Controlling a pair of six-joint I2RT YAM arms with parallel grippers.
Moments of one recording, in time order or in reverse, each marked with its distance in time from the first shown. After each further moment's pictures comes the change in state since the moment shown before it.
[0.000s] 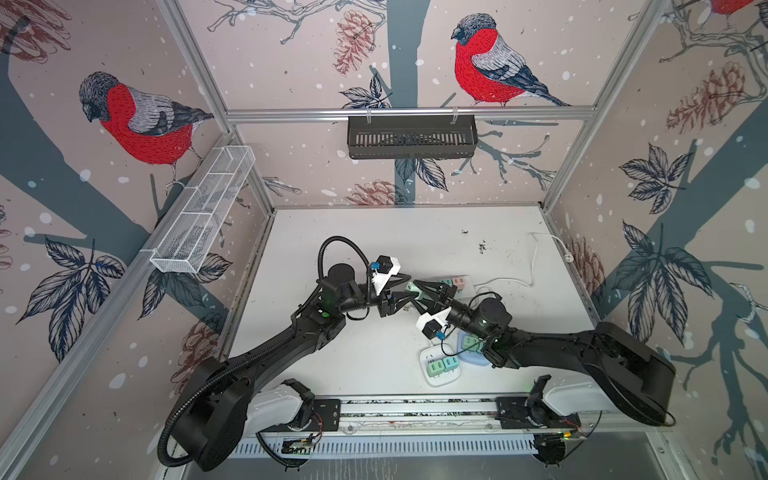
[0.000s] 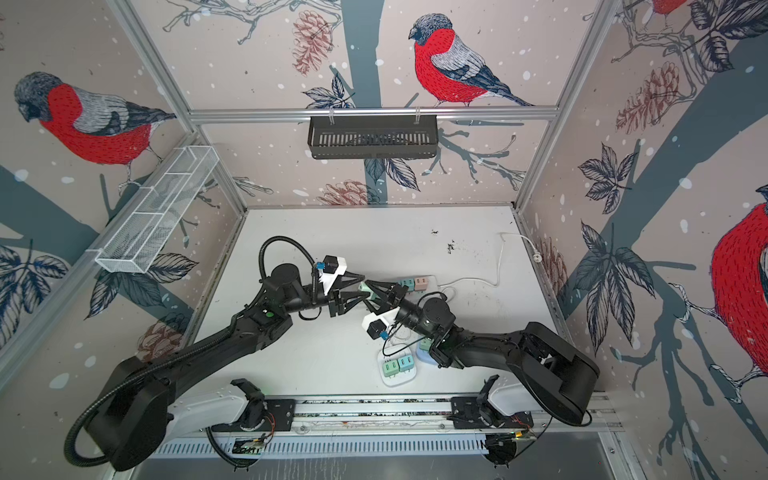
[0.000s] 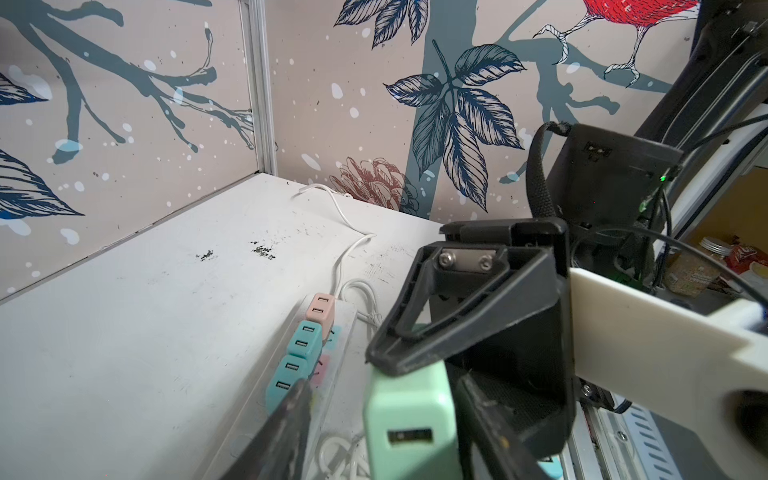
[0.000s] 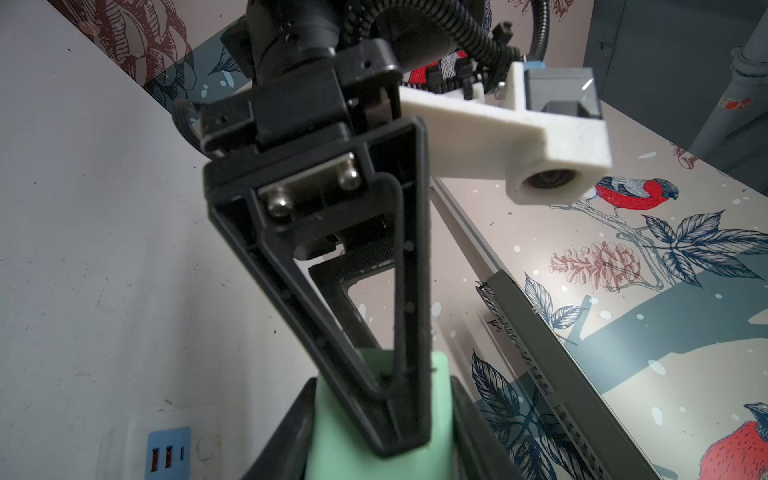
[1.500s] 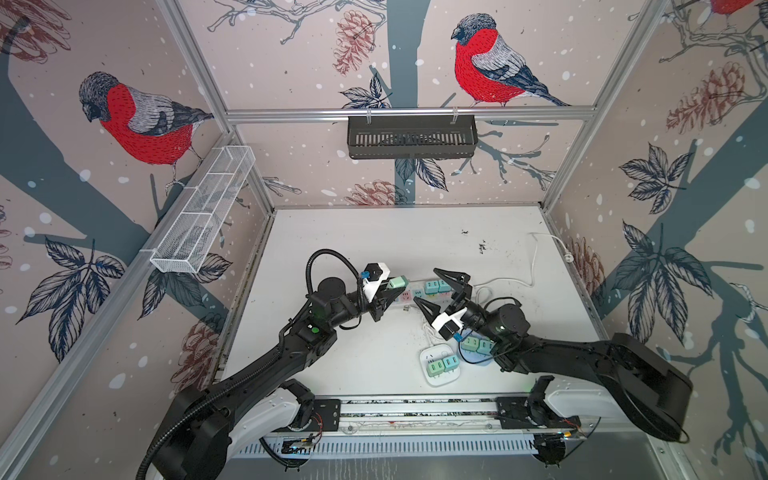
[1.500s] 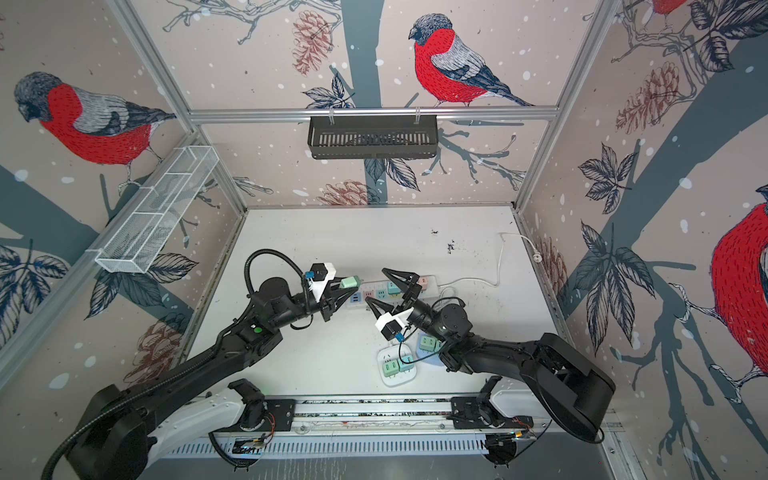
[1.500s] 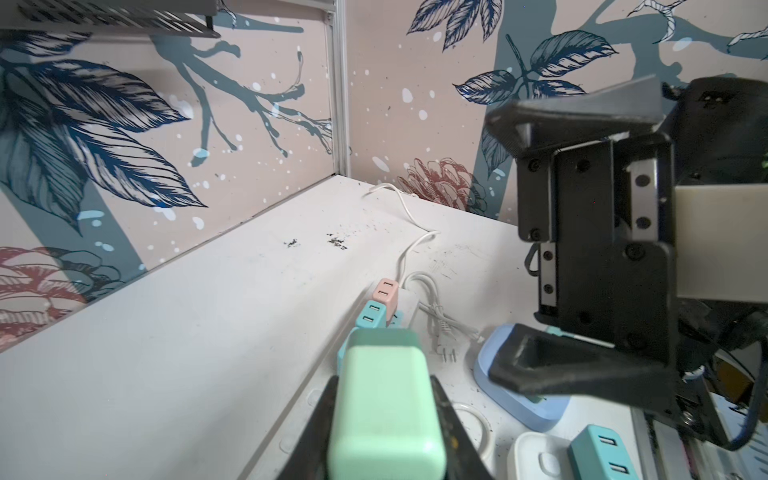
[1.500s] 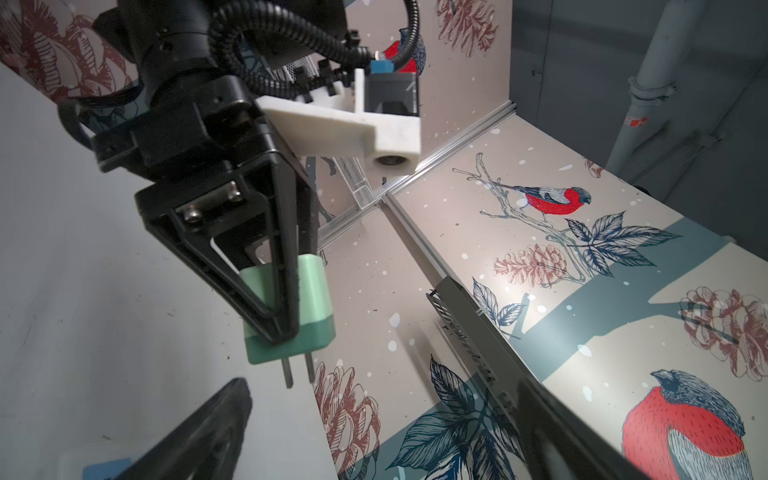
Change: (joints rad) left arm -0.015 -0.190 -0.121 -0.023 -0.275 0.059; right arm -0.071 -0.132 -0.074 0.112 -0.051 0.080
